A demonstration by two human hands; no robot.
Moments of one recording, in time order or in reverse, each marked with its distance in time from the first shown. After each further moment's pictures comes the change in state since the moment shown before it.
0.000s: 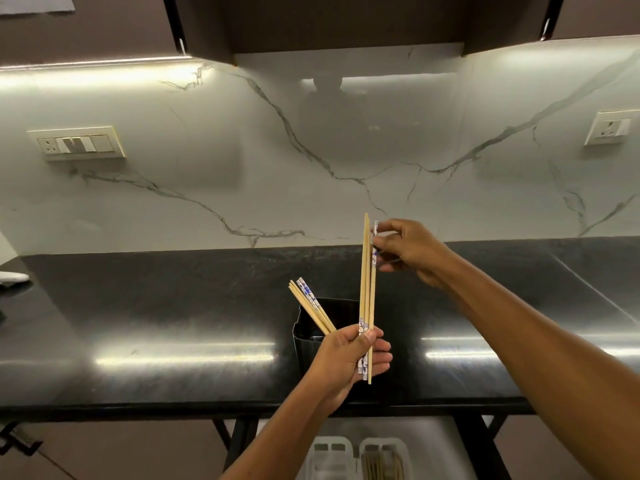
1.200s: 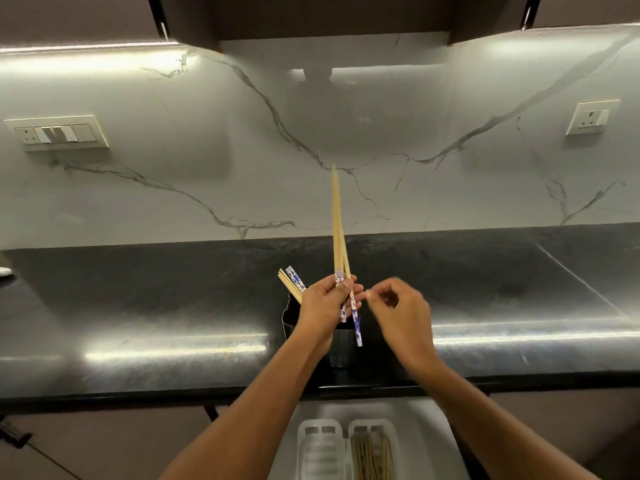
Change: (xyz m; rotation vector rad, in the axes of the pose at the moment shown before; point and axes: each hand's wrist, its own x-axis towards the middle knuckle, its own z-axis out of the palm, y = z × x) left_hand 0.033 0.025 0.007 -0.012 0.211 0.195; right_hand -0.082 0.080 0.058 -0.175 0.448 -0.151
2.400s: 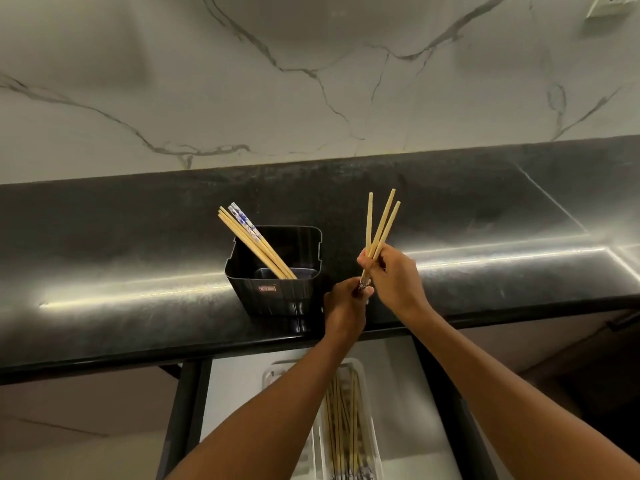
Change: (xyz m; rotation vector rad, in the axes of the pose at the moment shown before) left_hand 0.036 -0.160 0.044 0.644 -0.006 -0.017; right_hand 0.033 0.125 0.003 -0.110 -0.139 0.059
